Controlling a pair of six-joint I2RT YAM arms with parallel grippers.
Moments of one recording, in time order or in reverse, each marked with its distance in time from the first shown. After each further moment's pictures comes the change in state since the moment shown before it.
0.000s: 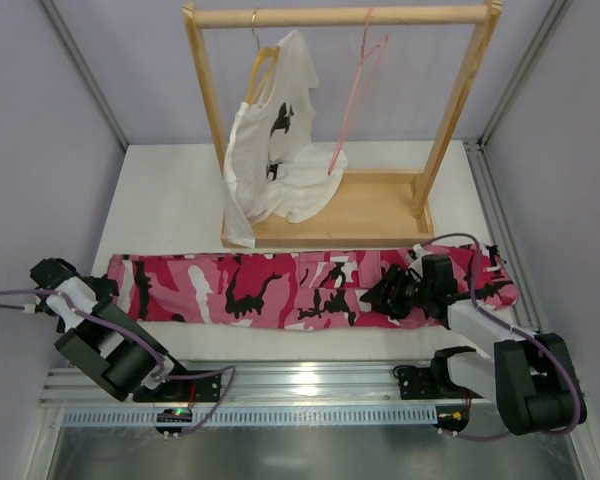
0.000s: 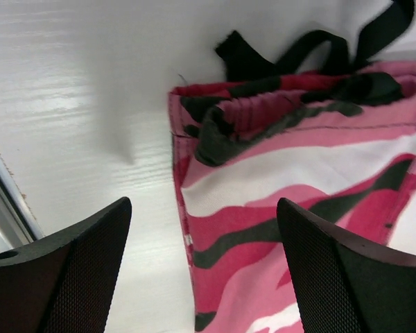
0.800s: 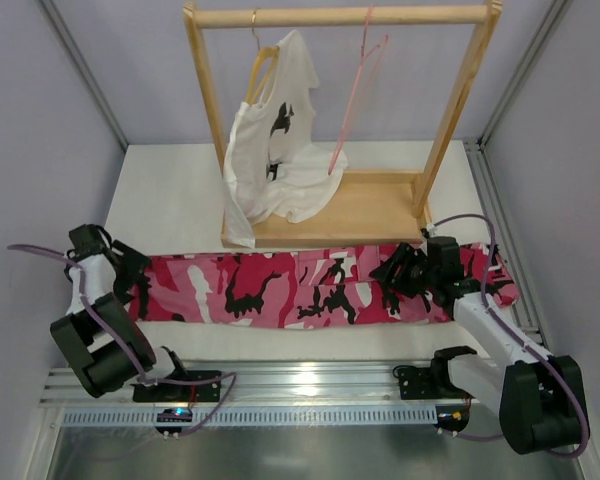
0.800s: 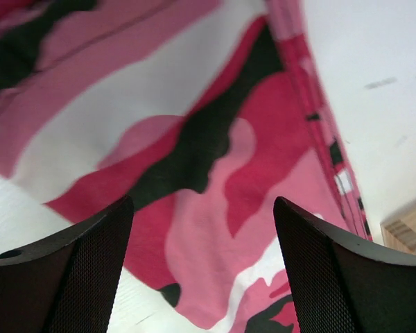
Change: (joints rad) left arm -0.367 0.062 0.072 0.034 0.081 0.093; right arm 0.009 -0.113 0.183 -0.149 0.218 -0.018
